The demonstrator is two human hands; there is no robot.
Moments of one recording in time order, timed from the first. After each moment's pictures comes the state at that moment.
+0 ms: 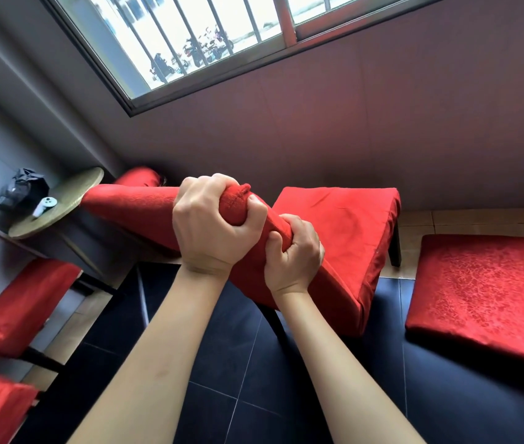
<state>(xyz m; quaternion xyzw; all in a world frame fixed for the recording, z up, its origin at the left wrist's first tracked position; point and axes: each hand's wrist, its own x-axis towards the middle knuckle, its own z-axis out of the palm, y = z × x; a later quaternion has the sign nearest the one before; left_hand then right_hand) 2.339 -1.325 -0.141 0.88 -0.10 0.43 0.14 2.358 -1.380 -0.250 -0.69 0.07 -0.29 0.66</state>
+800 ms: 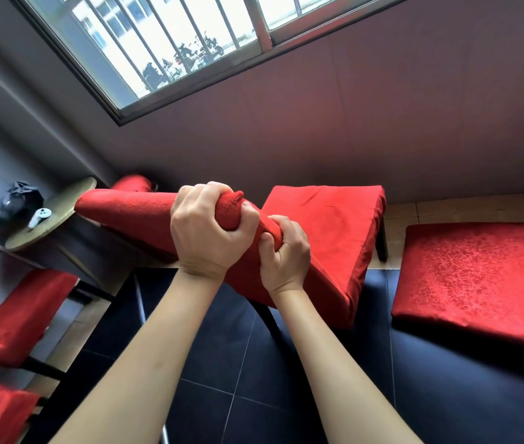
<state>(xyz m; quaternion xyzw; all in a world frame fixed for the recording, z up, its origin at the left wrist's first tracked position) 2.317 -1.367 -0.158 0.90 -0.10 0.40 0.14 2.340 -1.425 -0.269 -0.68 0.01 -0.28 0.68</state>
